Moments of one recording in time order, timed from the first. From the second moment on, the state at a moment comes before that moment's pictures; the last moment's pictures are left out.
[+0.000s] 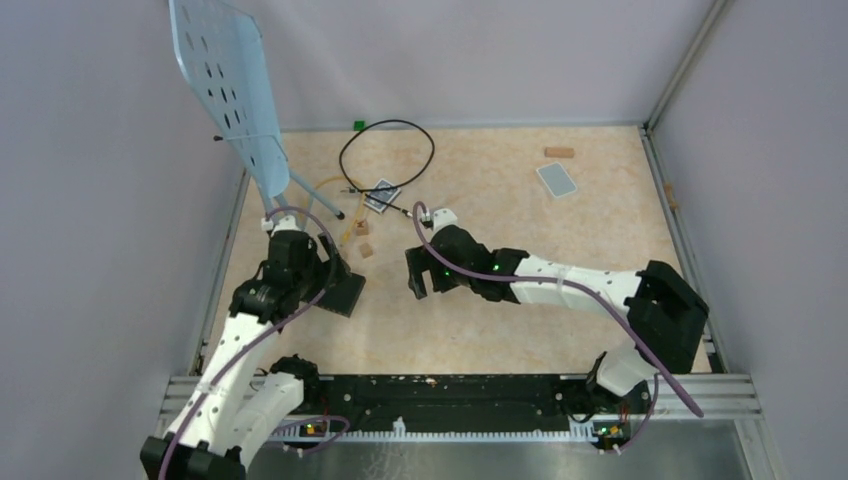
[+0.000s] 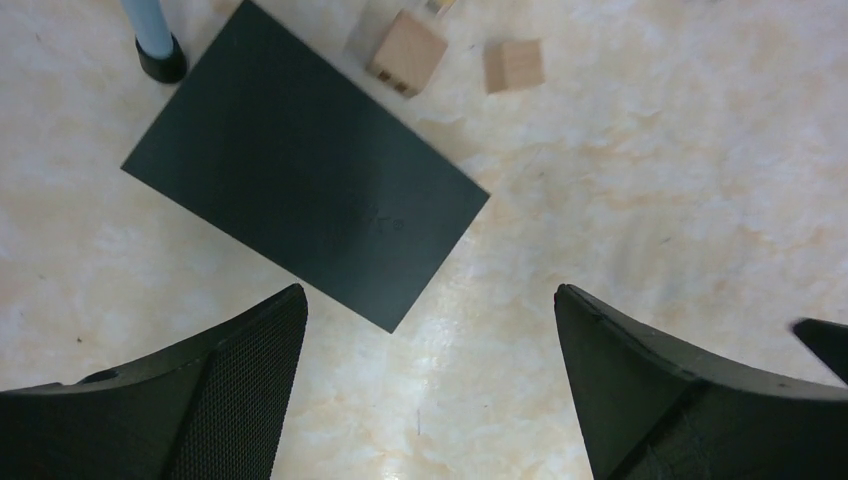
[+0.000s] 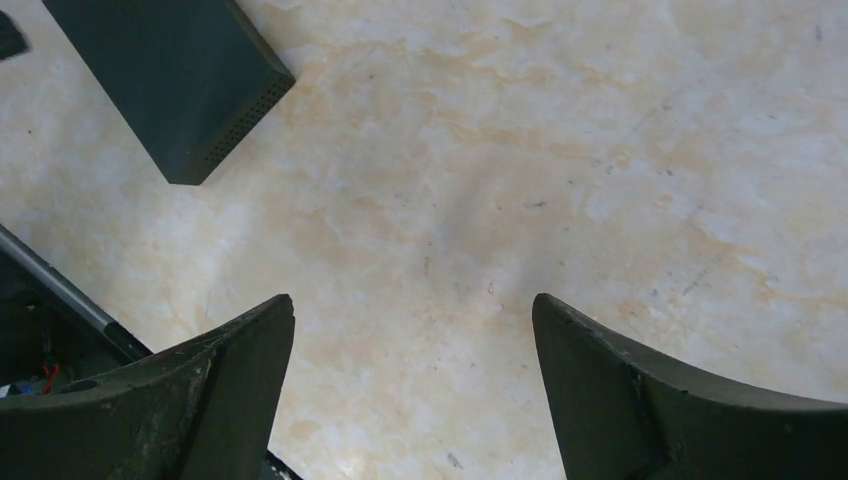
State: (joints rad) left arm -0.22 0.75 0.73 -0.72 -0.12 -0.60; right arm 1.03 1.57 1.04 -0.18 0.16 0.50
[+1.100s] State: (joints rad) left arm -0.13 1.21 0.65 -0.31 -0.51 -0.63; right arm 1.03 1.30 0.90 -0.35 0.23 0.50
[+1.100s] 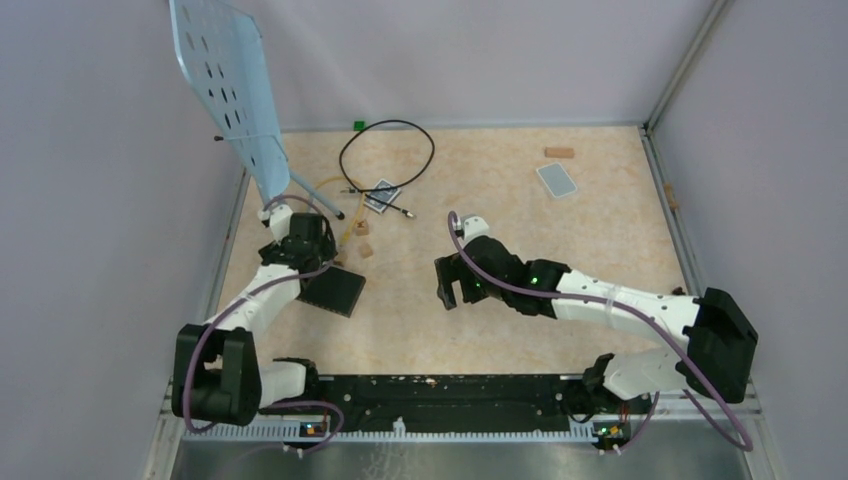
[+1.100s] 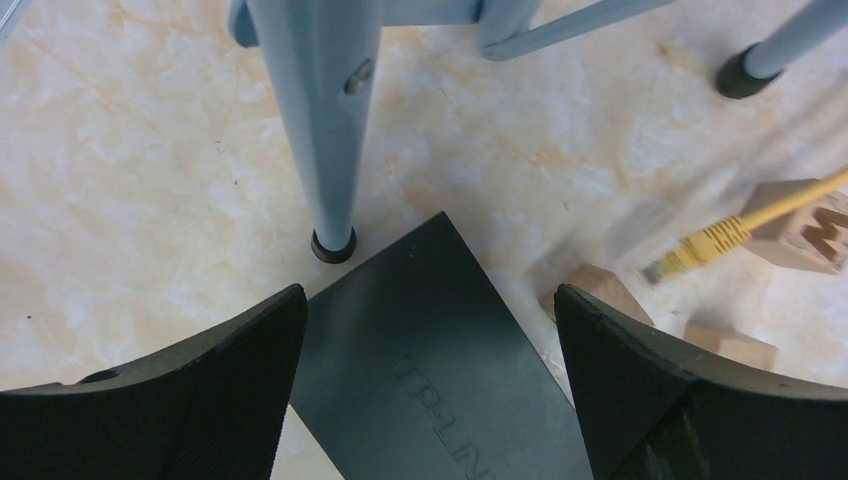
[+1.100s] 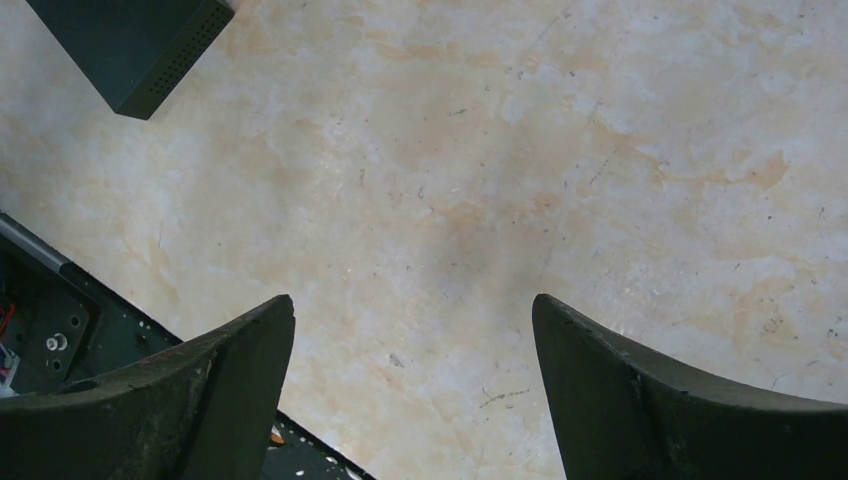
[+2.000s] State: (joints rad) left arm -0.06 1.41 0.66 -0.26 -0.47 -0.65; right arm 1.03 1.29 0.90 -0.35 0.21 0.52
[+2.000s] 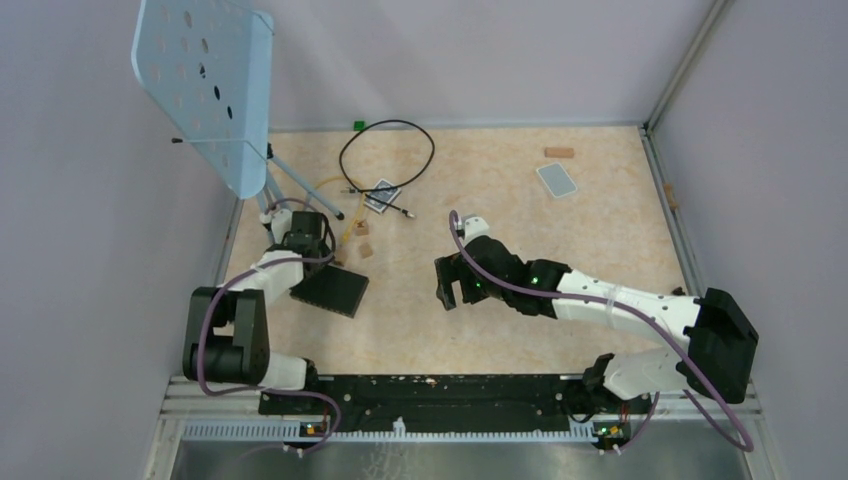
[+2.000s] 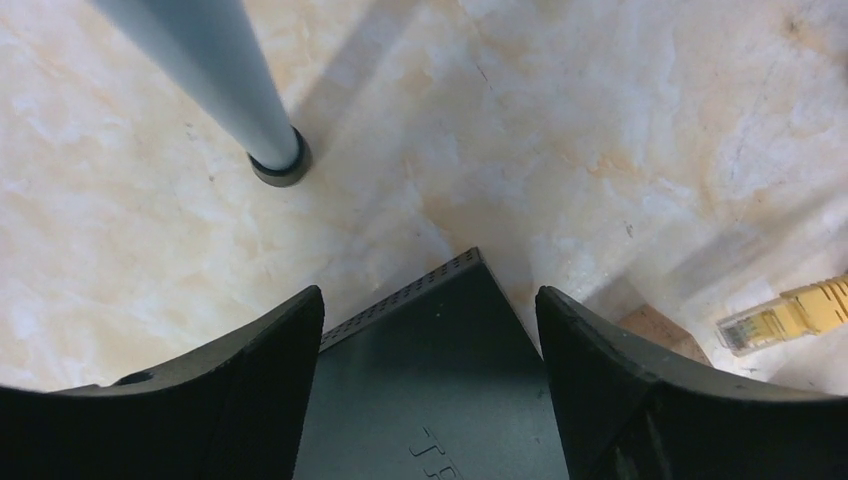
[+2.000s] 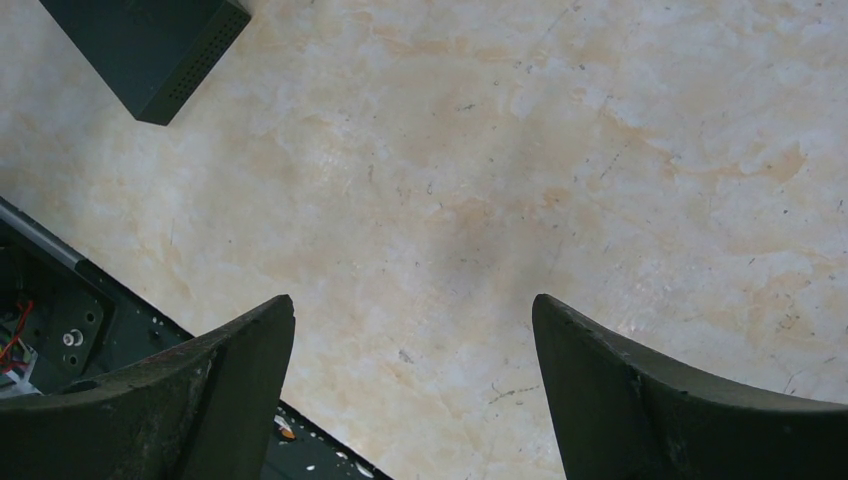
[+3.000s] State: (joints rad) left arm -0.61 1.42 0.66 -0.24 -0.29 -1.10; right arm 1.03 1.22 0.90 -0.47 0.25 0.61
